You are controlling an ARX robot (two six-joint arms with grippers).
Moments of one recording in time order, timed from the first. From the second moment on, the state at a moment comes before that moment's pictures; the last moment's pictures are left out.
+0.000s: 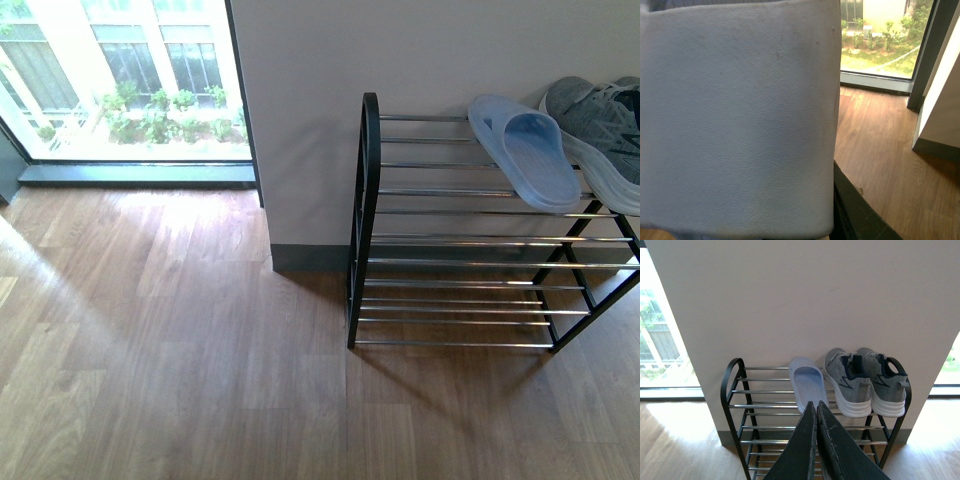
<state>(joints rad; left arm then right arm) -0.44 0.97 0.50 -0.06 -0.82 -0.23 0.00 0.01 0.02 0.00 0.00 0.00</state>
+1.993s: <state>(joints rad) -0.39 1.88 1.14 0.13 -0.36 -0.49 0.00 0.00 0.02 0.00 0.00 0.00</state>
